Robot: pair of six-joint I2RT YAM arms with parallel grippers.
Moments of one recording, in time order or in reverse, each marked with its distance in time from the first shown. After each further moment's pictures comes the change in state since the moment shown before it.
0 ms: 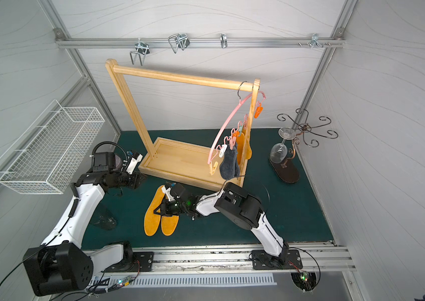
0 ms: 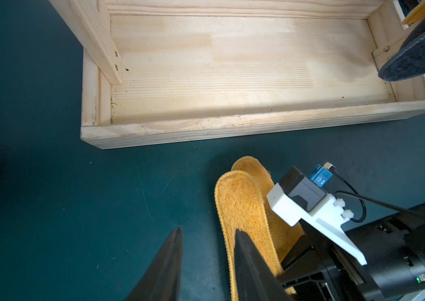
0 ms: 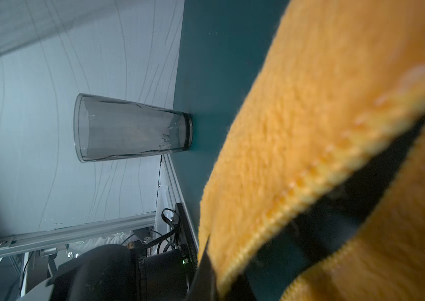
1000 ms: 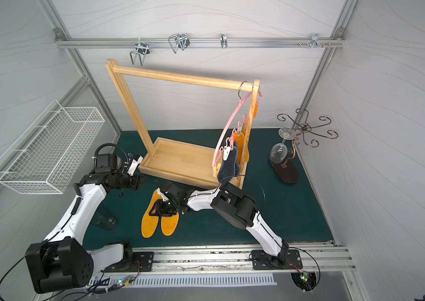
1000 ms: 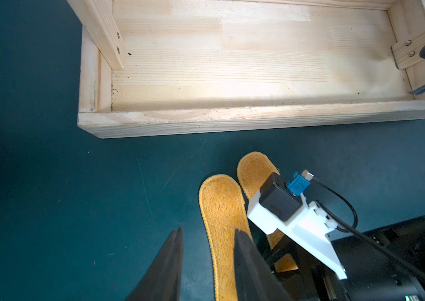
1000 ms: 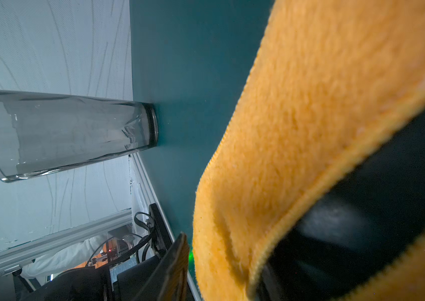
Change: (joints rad) left arm 0.003 0.019 -0.037 0.033 -0.027 -0.024; right arm 0.006 0.053 0.192 -0.348 0.010 -0.077
